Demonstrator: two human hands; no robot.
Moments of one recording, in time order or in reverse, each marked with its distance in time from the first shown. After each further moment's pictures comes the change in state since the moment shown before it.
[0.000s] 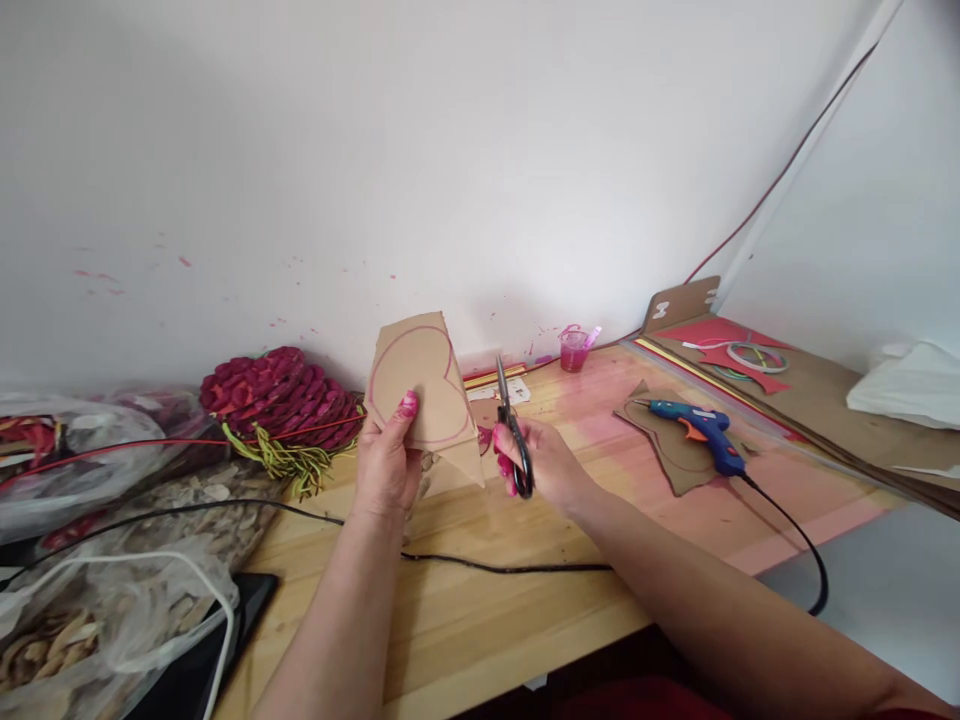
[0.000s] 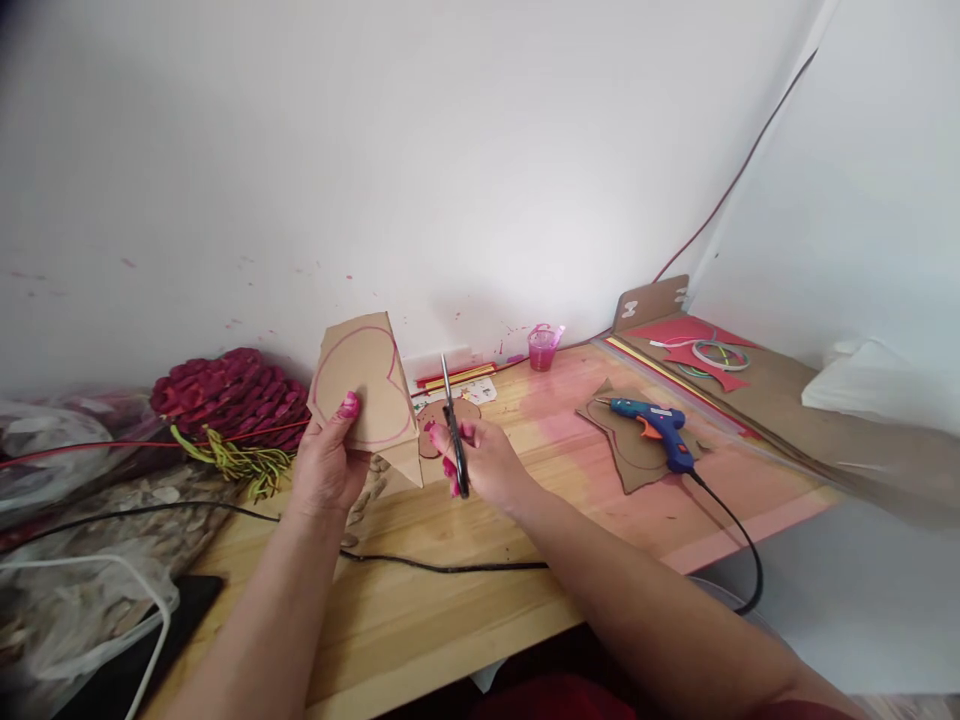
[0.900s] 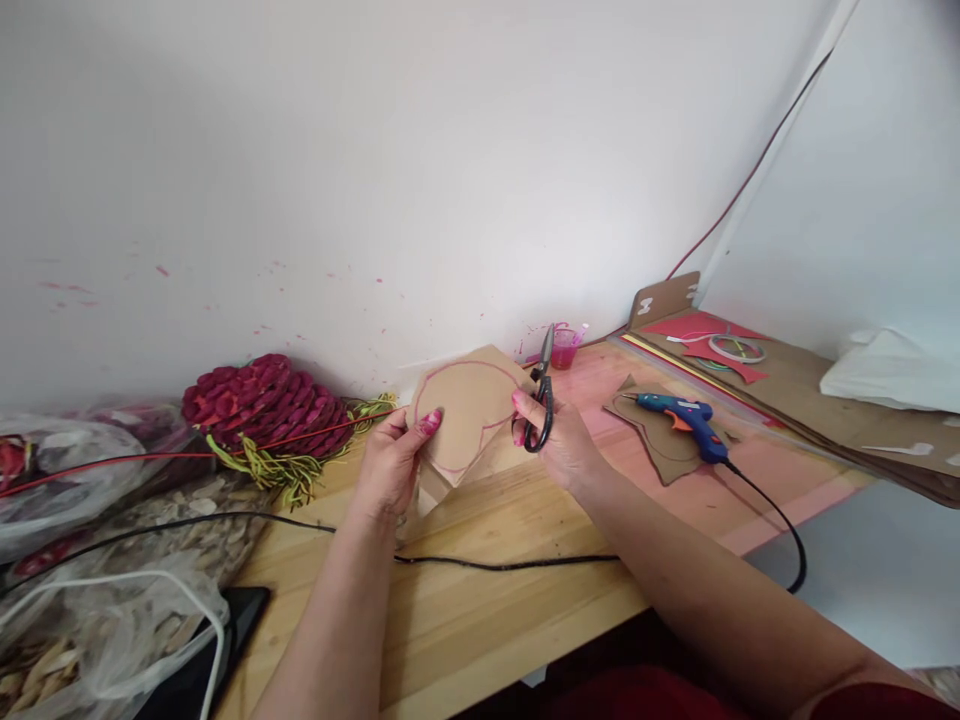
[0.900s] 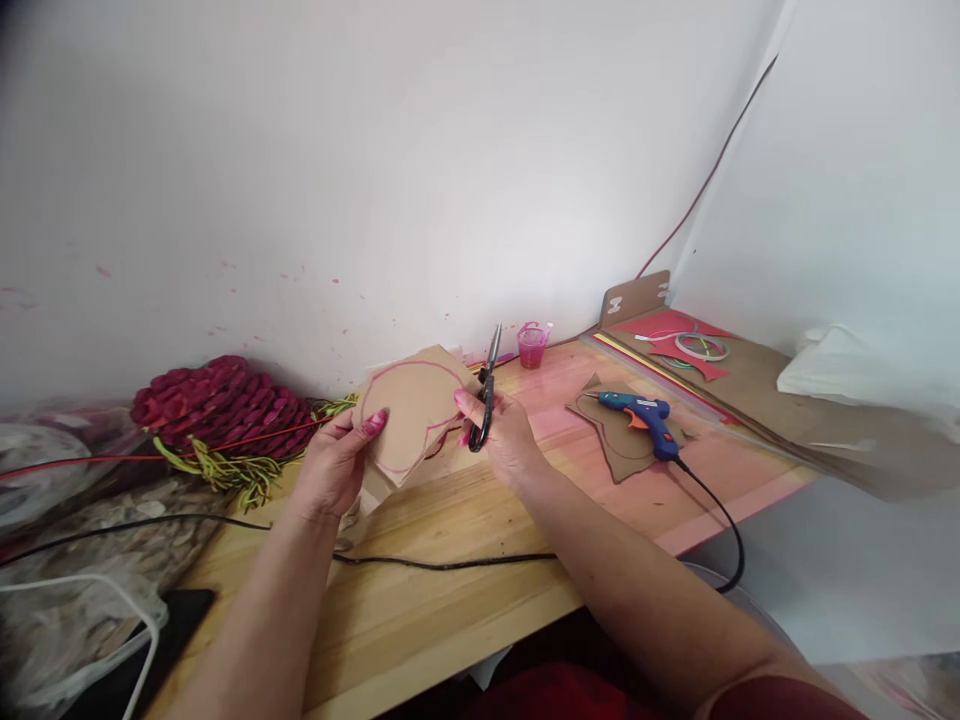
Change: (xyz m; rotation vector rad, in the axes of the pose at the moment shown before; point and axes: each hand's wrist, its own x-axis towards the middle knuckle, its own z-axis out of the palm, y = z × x) left_hand -0.001 -0.002 -0.008 0.202 -0.192 -0.272; right_hand 0.010 -0.011 -0.018 0.238 0.259 -0.233
